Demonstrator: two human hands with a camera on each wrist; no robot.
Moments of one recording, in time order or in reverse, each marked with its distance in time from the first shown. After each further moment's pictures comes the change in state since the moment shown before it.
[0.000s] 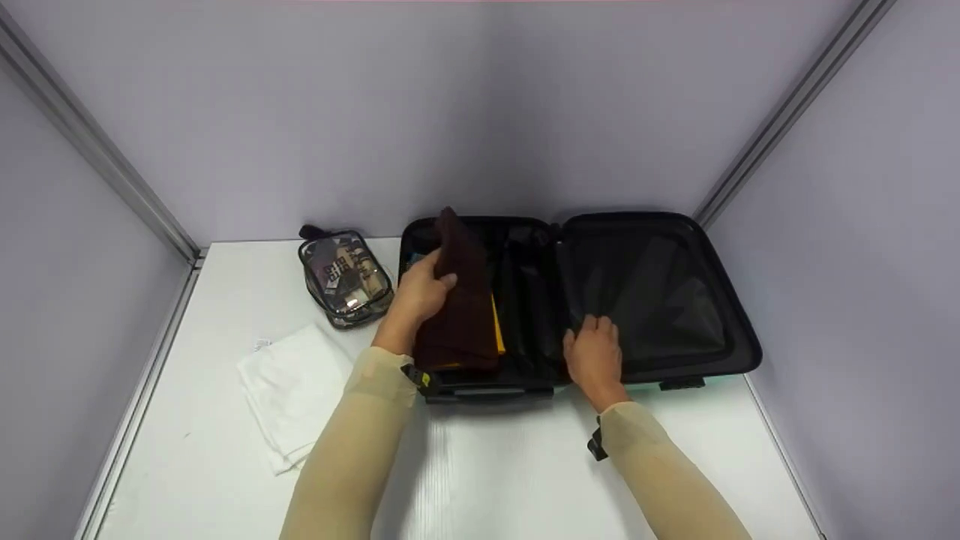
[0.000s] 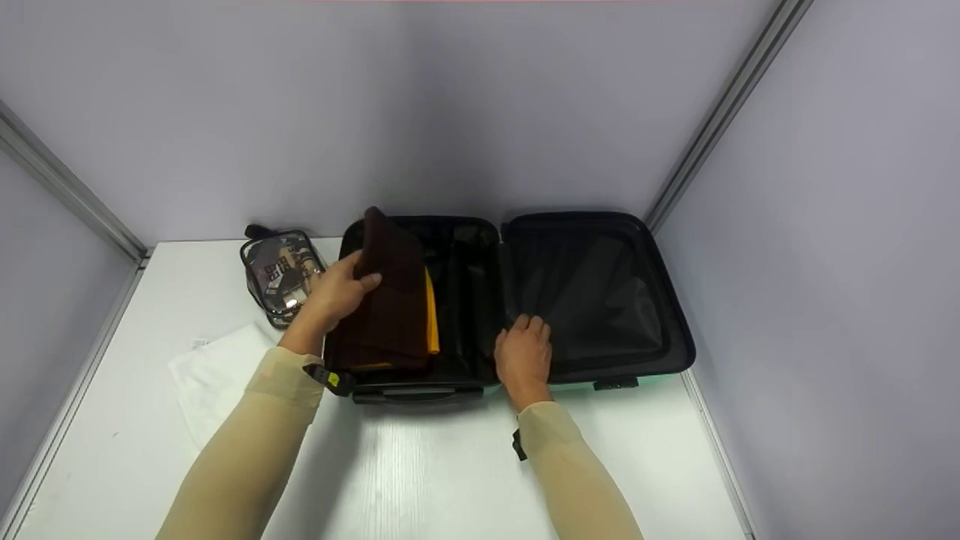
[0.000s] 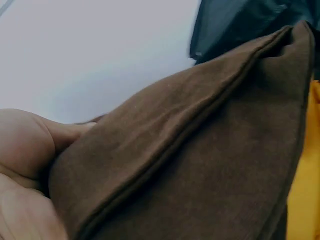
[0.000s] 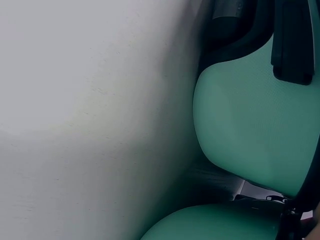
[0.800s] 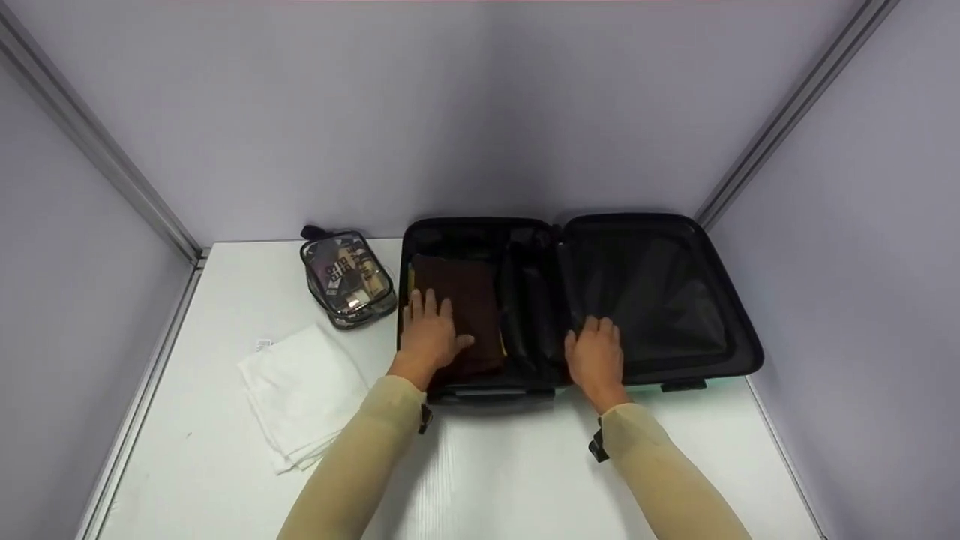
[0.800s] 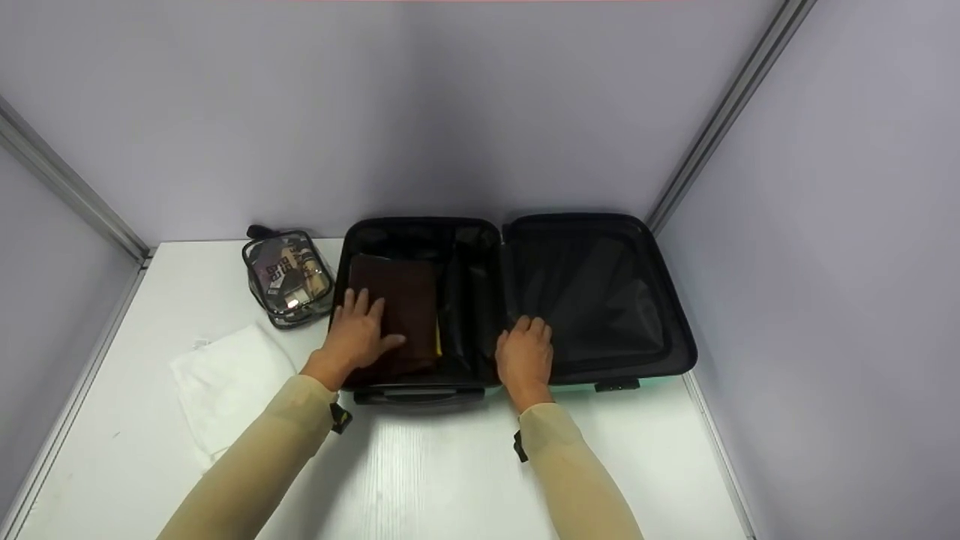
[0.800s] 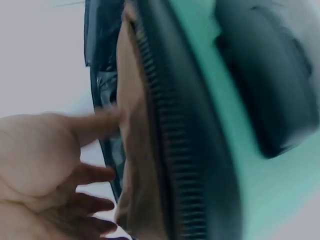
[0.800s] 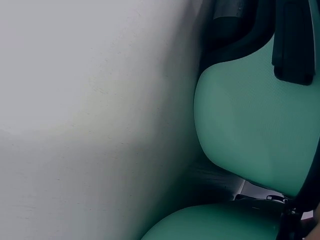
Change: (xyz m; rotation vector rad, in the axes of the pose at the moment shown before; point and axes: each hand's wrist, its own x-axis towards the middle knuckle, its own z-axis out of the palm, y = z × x) left_hand -0.026 -0.043 0.055 0.695 -0.086 -0.006; right_hand 0.002 0.004 -0.002 0.013 0.026 -0.028
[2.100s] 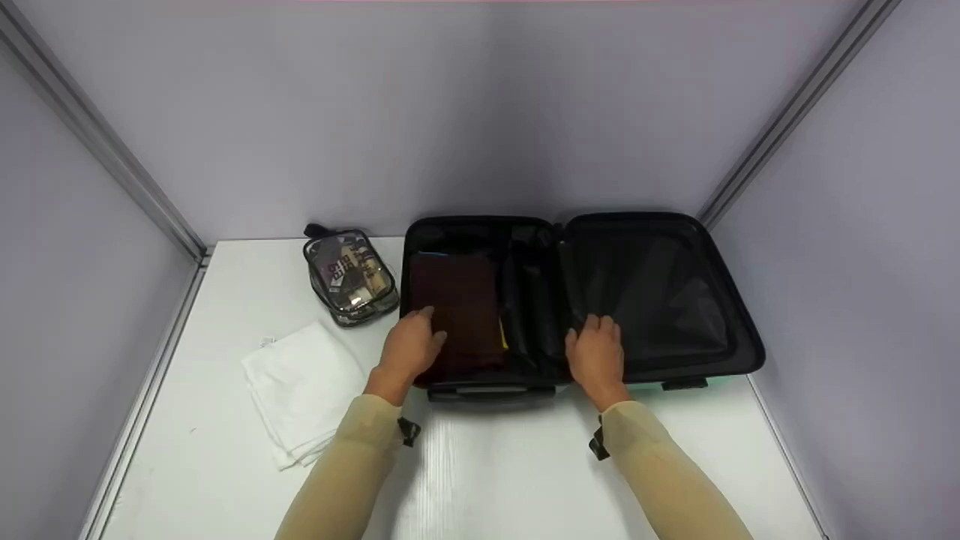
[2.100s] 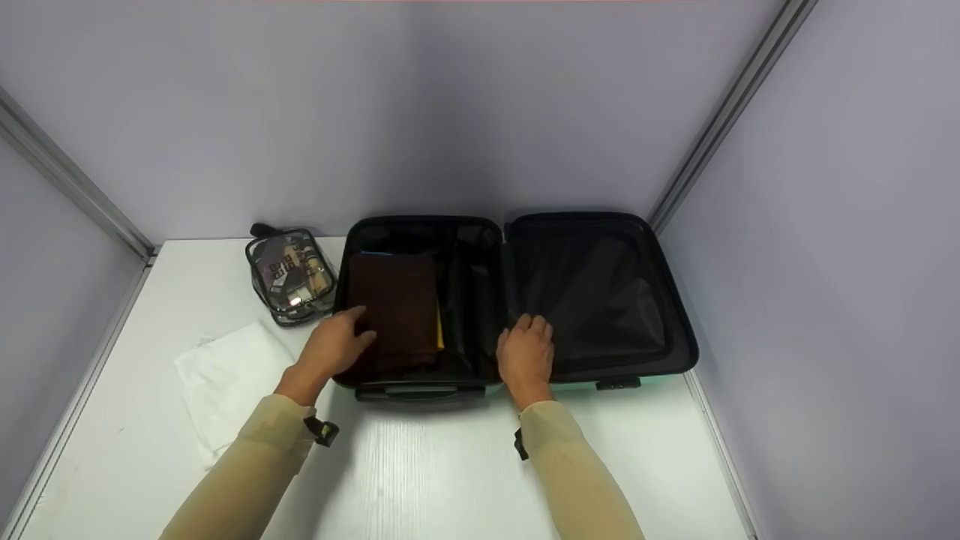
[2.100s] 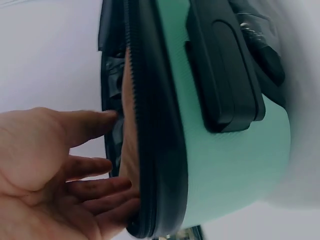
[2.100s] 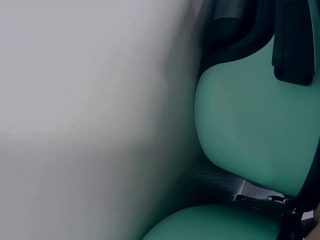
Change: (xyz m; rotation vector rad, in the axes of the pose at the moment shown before) left_hand -0.023 -0.025 -0.002 -0.272 0.142 -0.013; right_hand 0.000 -0.001 -0.001 -0.010 -0.026 0.004
